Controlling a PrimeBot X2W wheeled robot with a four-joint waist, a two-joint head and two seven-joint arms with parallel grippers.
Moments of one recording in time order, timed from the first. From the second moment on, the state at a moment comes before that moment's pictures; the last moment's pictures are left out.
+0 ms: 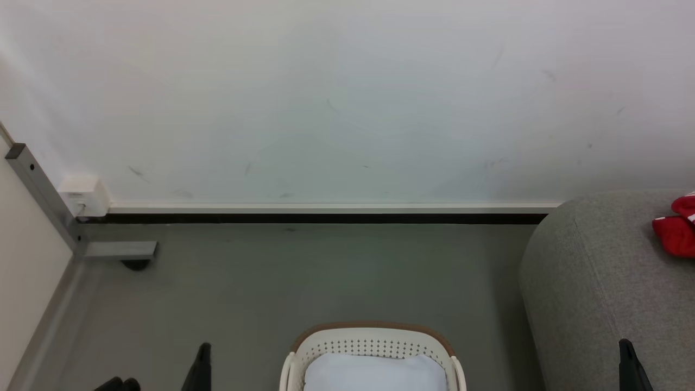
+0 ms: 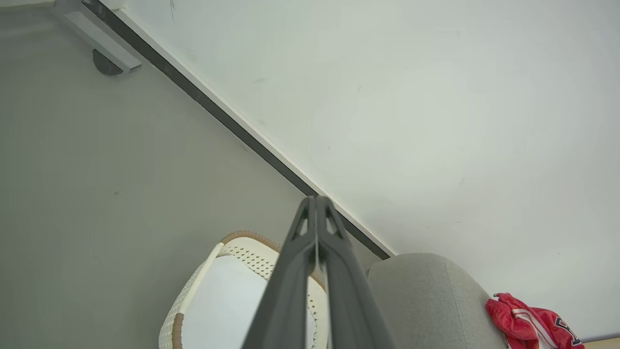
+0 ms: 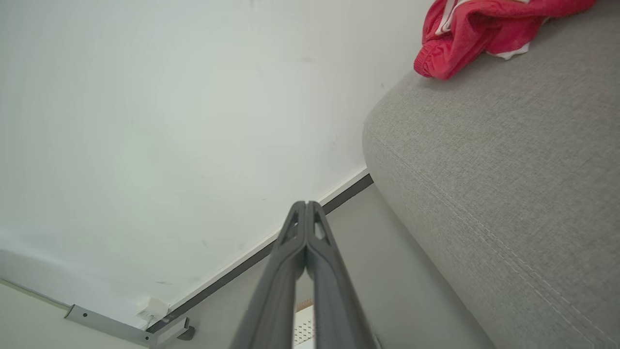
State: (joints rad) left arm -0.01 0.05 -0.04 0.31 -0.80 -0.05 -0.09; right arm 0.02 -0.03 -0.11 0.29 0.78 0.13 -0.09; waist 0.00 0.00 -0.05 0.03
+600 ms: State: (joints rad) left arm -0.04 0.05 0.00 0.29 -1.03 -0.07 -0.04; right arm -0.01 -0.04 -0.11 0.28 1.01 0.13 -0.03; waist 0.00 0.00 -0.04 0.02
